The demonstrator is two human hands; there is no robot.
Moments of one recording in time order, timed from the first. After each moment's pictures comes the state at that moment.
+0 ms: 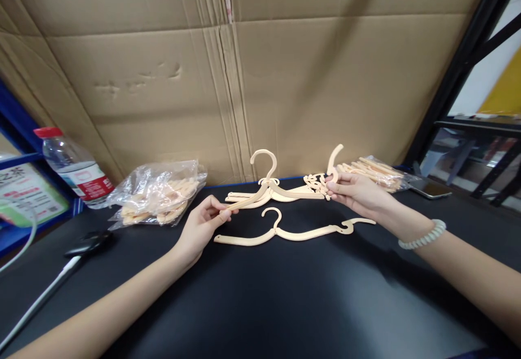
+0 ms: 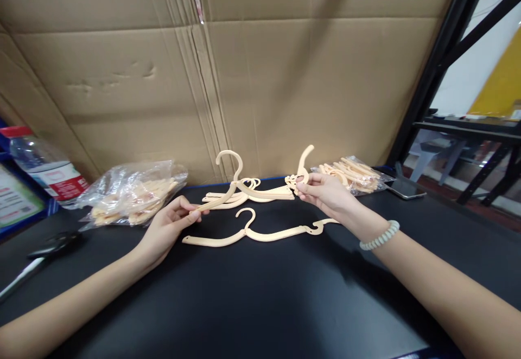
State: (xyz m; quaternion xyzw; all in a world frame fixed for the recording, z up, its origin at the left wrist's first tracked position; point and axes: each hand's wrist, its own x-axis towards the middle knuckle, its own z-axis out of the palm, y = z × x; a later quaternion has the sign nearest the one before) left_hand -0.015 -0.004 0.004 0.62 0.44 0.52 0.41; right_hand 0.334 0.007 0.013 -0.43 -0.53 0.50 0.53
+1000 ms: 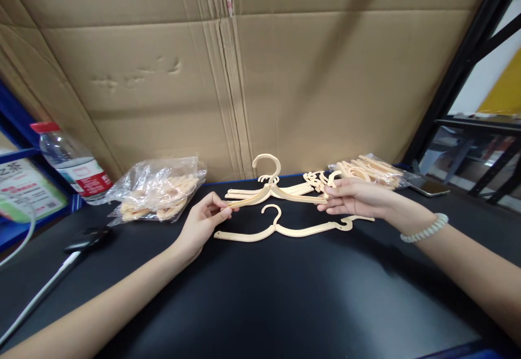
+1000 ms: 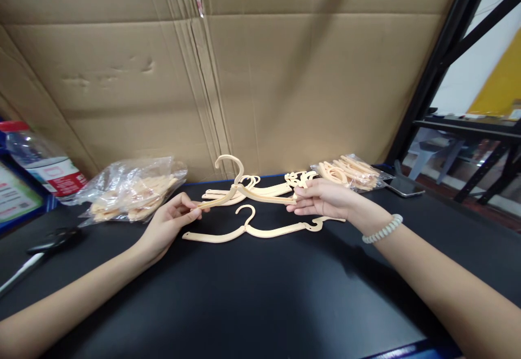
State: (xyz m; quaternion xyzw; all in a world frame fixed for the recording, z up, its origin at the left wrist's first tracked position) left_hand -0.013 -0.004 0.005 0.60 0.43 0.52 0.44; right_hand 0.332 -0.008 0.035 -0.44 -0.45 0.68 0.38
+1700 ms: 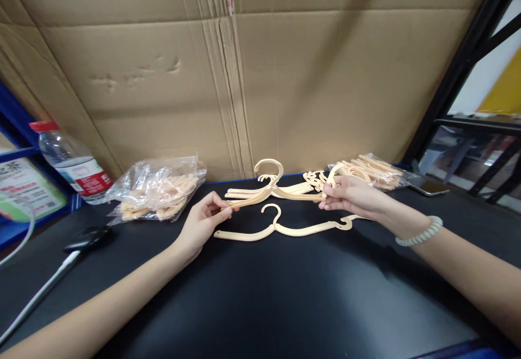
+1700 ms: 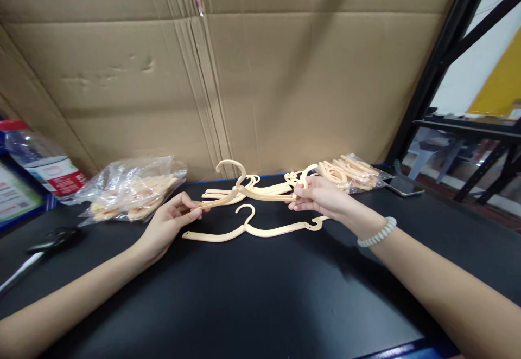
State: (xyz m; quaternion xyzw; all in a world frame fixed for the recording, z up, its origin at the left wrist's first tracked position) left_hand -0.014 -0.004 0.004 0.60 0.43 0.51 0.44; right_hand 0.323 -0.006 0.022 -0.46 -0.49 0.59 0.44
